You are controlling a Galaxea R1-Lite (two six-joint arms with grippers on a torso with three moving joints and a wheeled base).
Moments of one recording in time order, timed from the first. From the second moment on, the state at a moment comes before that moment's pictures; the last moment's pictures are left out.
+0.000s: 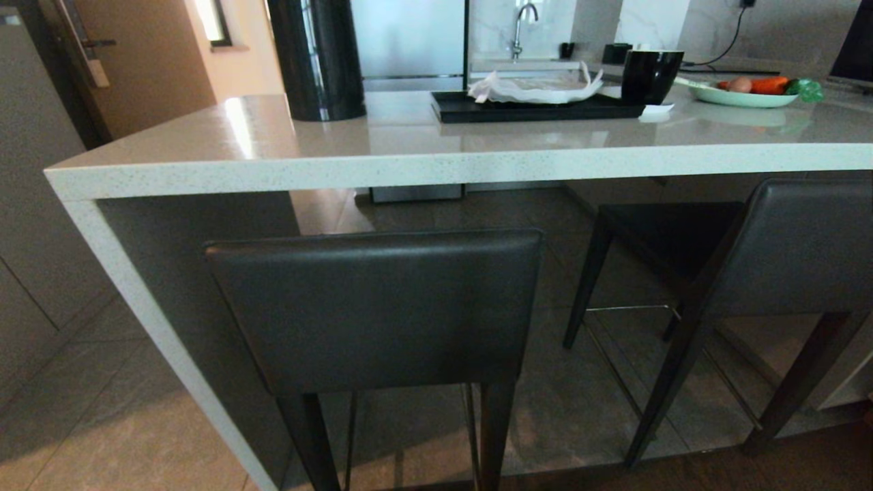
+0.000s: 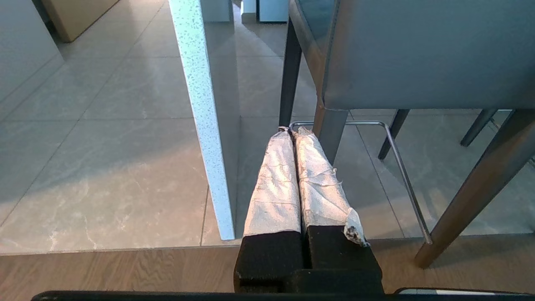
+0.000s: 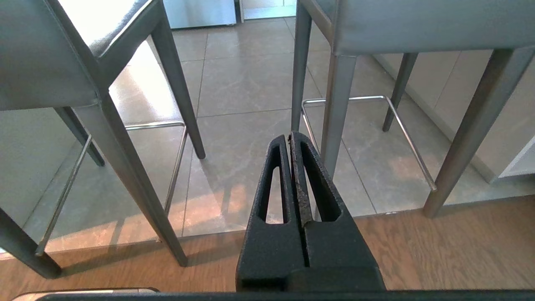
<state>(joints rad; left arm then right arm) 0.00 0.00 0.00 0.00 0.00 -0.01 0.00 0.00 0.00 0.00 0.00 0.00</state>
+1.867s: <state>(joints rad) -0.01 0.22 -0.22 -0.02 -0.05 -0.04 0.00 0.20 -0.18 0.02 0.07 0.00</state>
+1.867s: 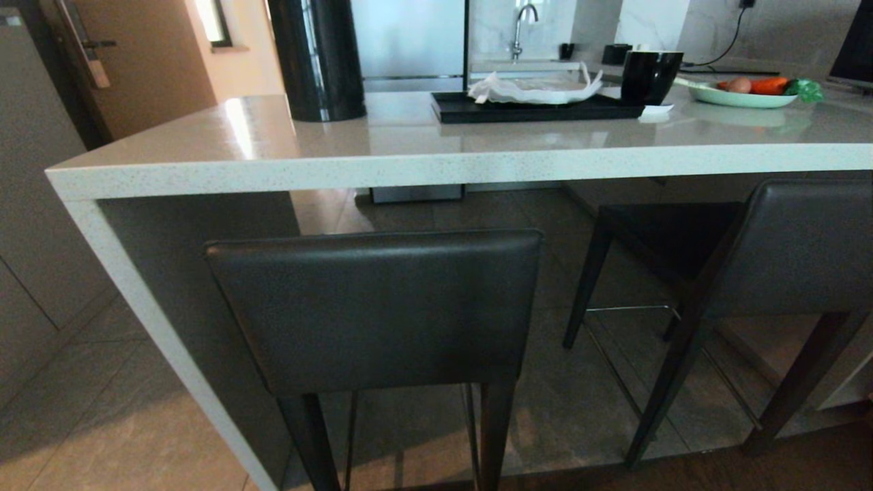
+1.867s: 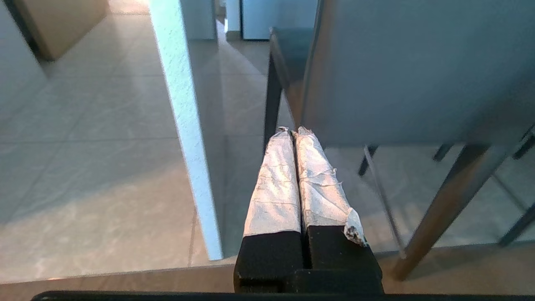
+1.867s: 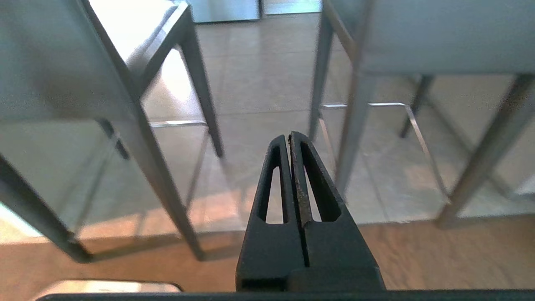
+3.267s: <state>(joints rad) -0.07 0.83 -0.22 -0.48 -0.12 -0.12 0.08 0.83 -0.21 -0.47 0.13 0.04</state>
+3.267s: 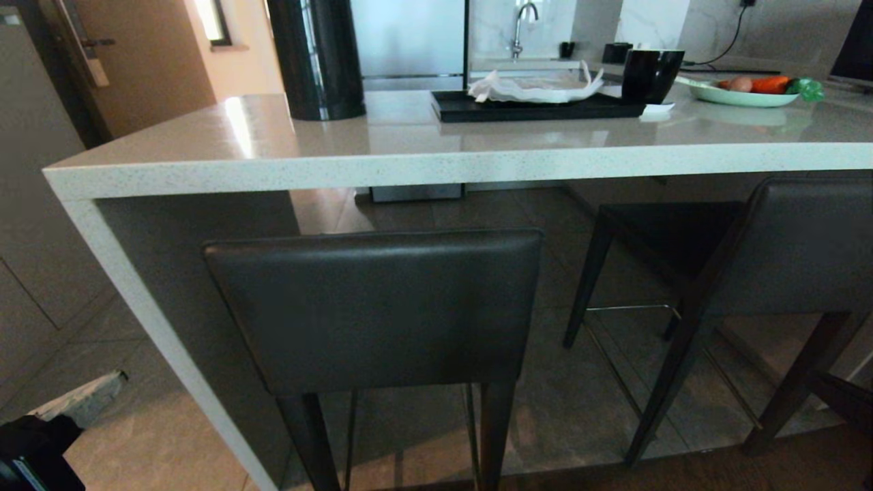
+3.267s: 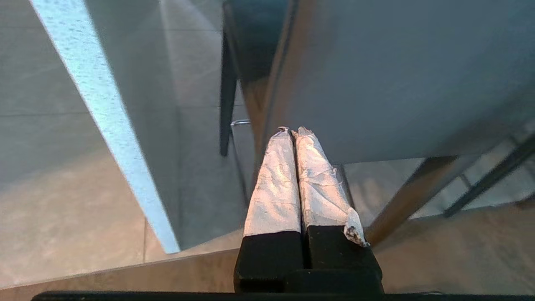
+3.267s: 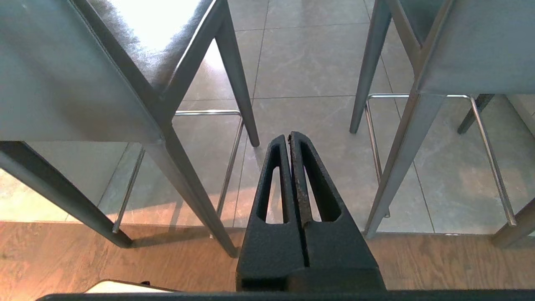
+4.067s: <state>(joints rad) -0.09 0.82 -0.22 -0.48 -0.14 -0.12 0.08 0.83 -0.19 -0.49 0.13 -0.03</state>
